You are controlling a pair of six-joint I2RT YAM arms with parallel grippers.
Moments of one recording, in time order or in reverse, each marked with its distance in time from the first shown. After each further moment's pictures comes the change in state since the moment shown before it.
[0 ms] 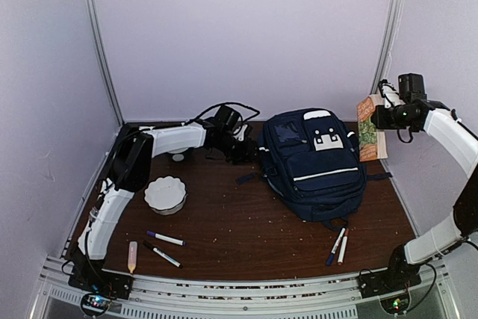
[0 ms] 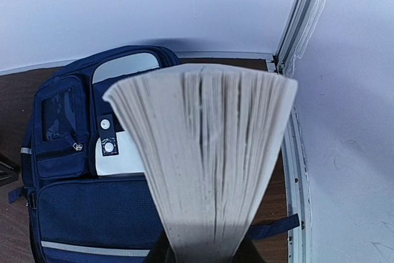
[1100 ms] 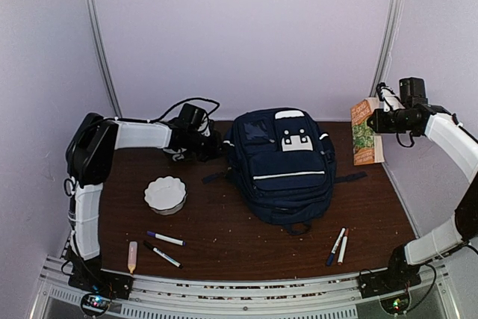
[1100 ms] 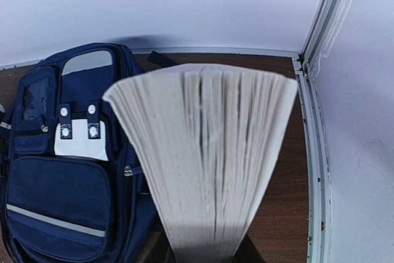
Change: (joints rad) left arm 0.128 -0.334 -0.523 0.288 -0.076 -0.225; right arm -0.002 -0.035 -0.052 0.013 -0.101 0.000
